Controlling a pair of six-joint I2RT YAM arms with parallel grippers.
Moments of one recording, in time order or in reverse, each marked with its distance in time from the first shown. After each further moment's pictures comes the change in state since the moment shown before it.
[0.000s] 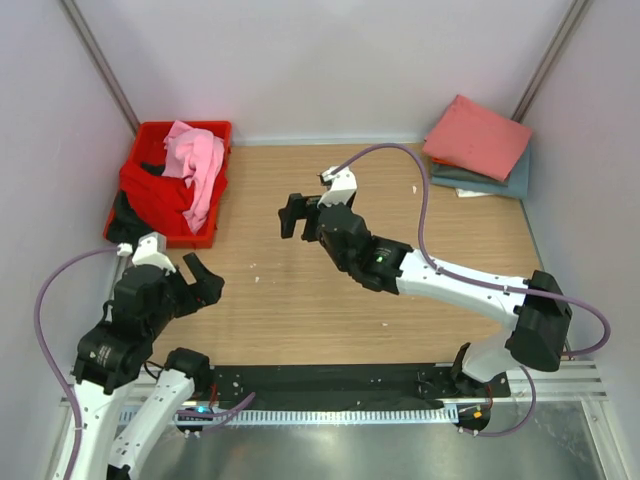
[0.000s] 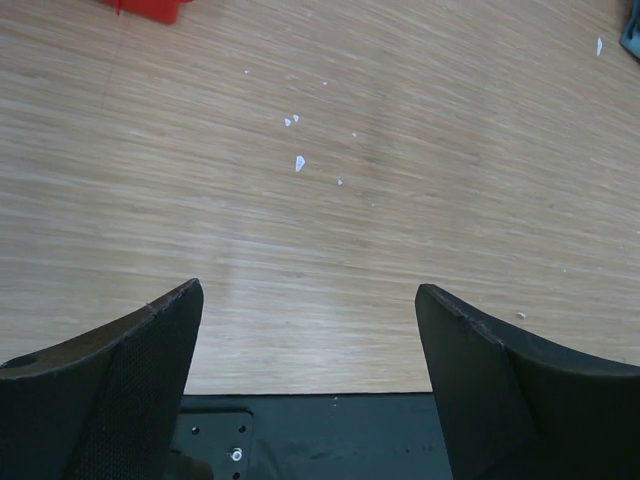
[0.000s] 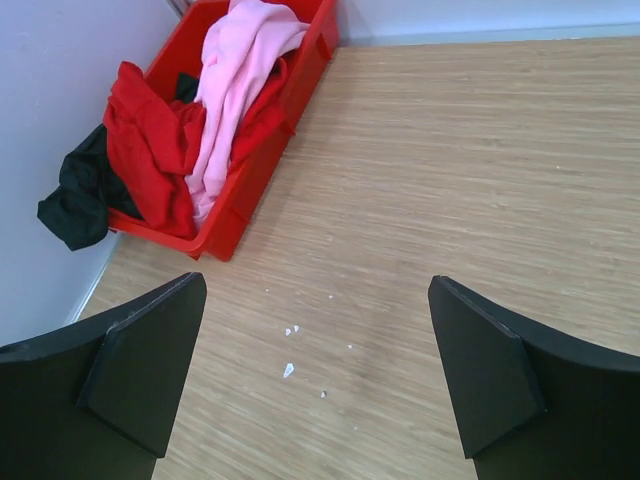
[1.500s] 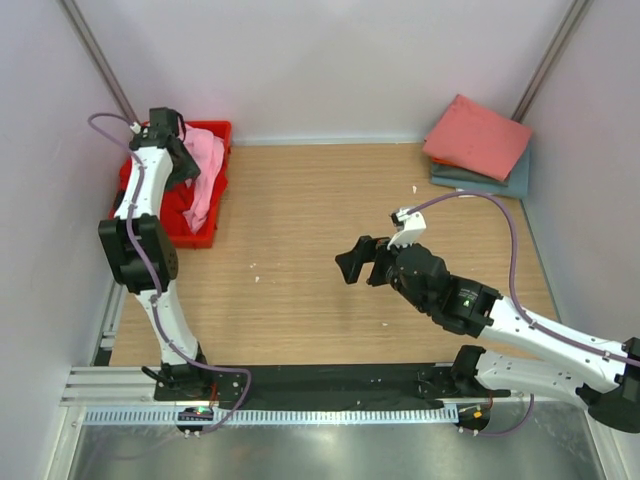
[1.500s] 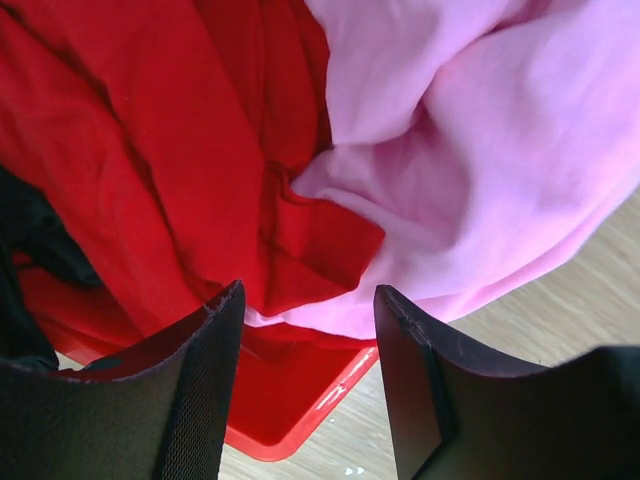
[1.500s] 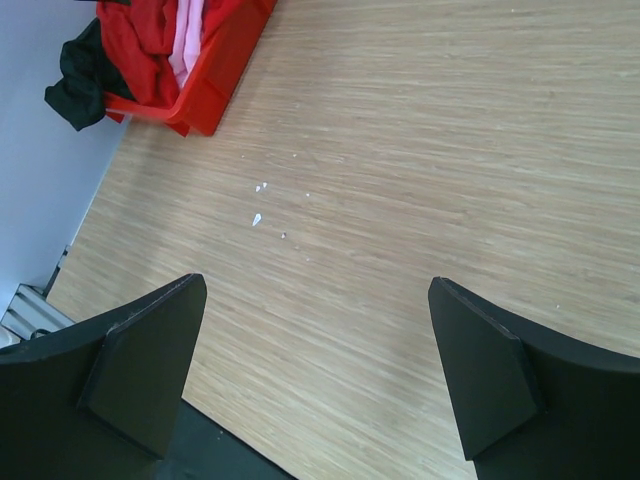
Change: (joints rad) left arm 0.414 1.546 0.997 0.170 -0.122 0.108; right arm -0.026 -0.583 -0.410 -0.301 -0.159 0.147
